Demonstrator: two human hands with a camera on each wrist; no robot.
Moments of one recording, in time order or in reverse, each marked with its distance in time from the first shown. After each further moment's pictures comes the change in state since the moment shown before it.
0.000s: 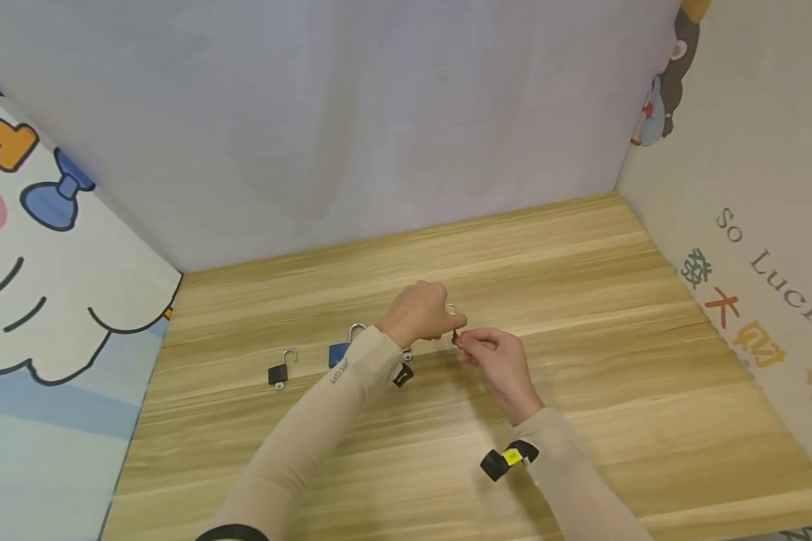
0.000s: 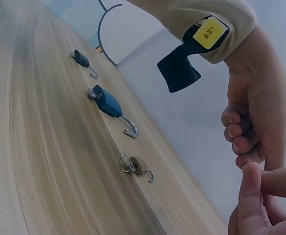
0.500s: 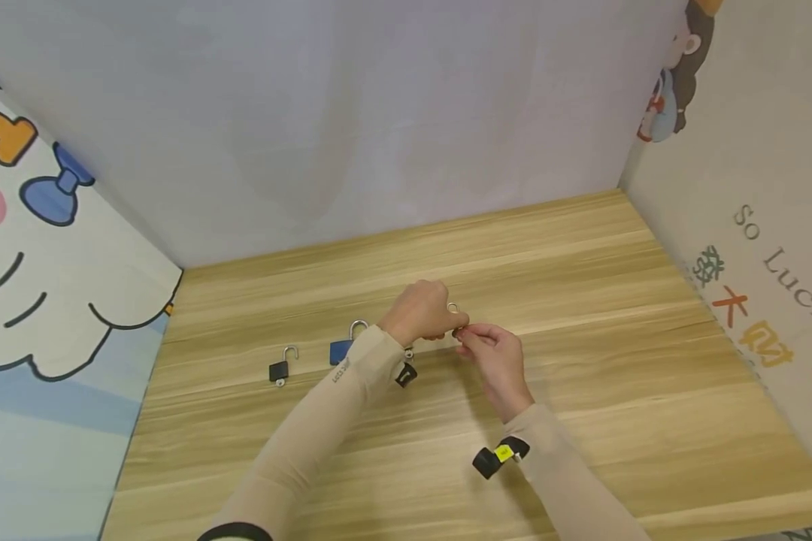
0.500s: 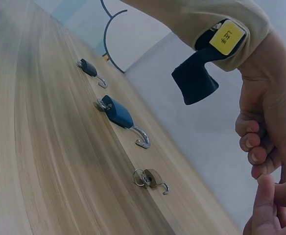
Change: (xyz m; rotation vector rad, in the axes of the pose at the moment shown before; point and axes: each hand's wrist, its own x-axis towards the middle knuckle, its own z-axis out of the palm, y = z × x) left_hand 0.001 -0.004 0.002 -0.043 -0.028 -0.037; right_hand 0.006 0.007 0.015 0.127 0.119 -0.009
